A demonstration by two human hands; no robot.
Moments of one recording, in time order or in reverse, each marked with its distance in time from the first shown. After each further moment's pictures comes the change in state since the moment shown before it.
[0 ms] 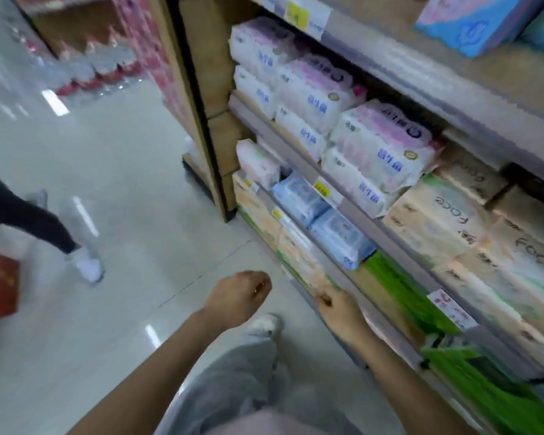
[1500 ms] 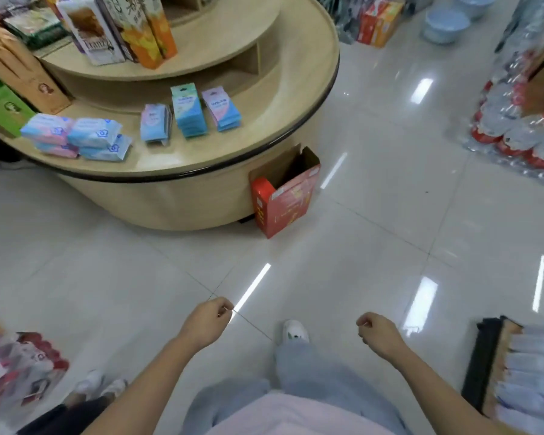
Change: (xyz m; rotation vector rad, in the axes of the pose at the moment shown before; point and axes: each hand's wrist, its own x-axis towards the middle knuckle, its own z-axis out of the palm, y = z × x) left_hand -0.360 -0.543 -0.099 -0.871 0.637 -1.436; right_hand 0.152 -0.577 0.485 -0.731 -0.814 -0.524
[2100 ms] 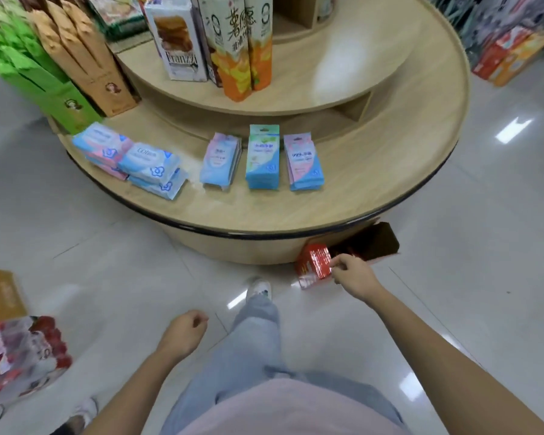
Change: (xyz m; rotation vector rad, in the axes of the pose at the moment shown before) left_hand 0.190 -0.056 -0.167 -0.276 0.116 -0.410; right_hand 0.251 -0.395 -0.037 -0.223 -0.086 -0.438
